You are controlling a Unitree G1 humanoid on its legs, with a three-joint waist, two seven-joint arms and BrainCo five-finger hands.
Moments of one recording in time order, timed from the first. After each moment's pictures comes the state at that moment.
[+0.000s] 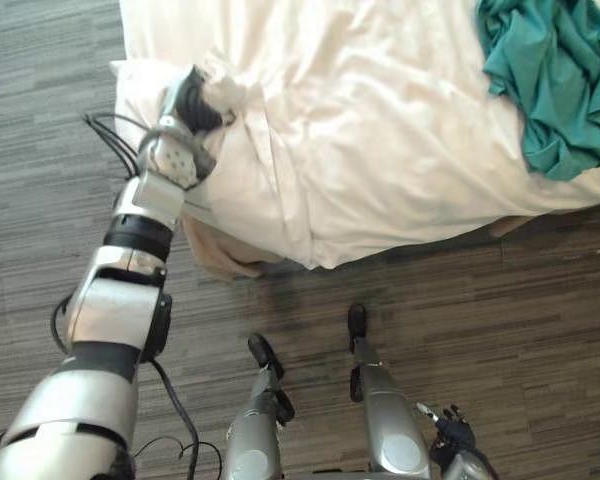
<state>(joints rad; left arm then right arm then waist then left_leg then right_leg) -0.95 0.46 -0.12 0.88 0.39 -0.14 0.06 0.11 -0.05 -0.25 0.81 0.31 -0.08 -0.13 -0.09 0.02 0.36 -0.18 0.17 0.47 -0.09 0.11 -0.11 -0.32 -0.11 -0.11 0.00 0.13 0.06</state>
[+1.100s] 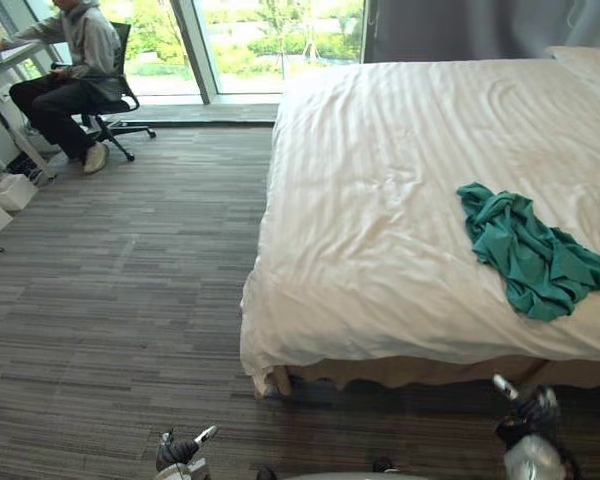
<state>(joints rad) 0.20 0.02 0.38 0.78 -0.04 -0.05 0.18 0.04 -0.18 -0.52 0.41 0.21 -0.03 -0.17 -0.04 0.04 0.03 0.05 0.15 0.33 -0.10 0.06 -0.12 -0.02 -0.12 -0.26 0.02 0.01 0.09</state>
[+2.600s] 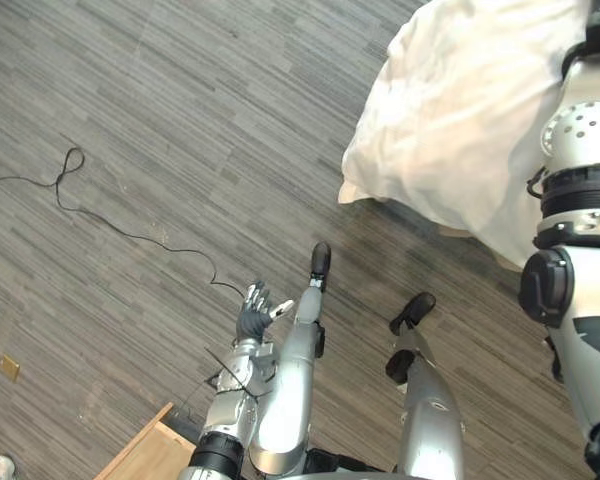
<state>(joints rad) -0.07 0.00 -0.11 0.36 -0.42 -0.20 0.09 -1.26 -0.51 -0.20 0.76 1.04 -0.27 -0.01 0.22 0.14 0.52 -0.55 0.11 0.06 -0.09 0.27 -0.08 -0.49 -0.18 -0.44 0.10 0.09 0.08</state>
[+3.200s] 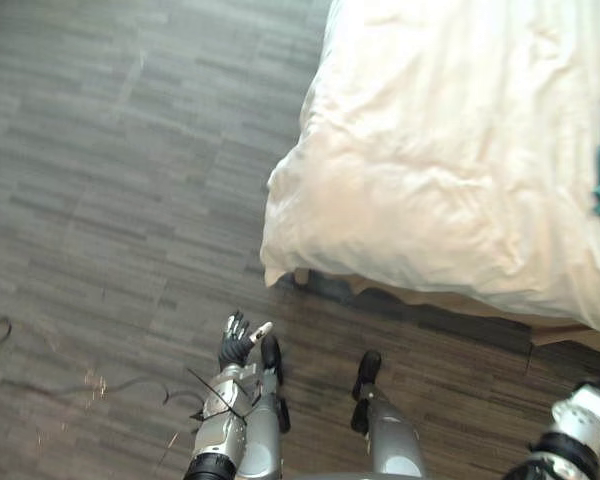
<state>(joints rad) 0.04 -0.03 0.01 0.51 -0.42 -0.16 0.09 -0.09 -0.20 -0.91 0.32 1.05 -0.27 -0.13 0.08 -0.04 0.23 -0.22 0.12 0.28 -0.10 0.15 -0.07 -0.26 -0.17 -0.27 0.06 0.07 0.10</state>
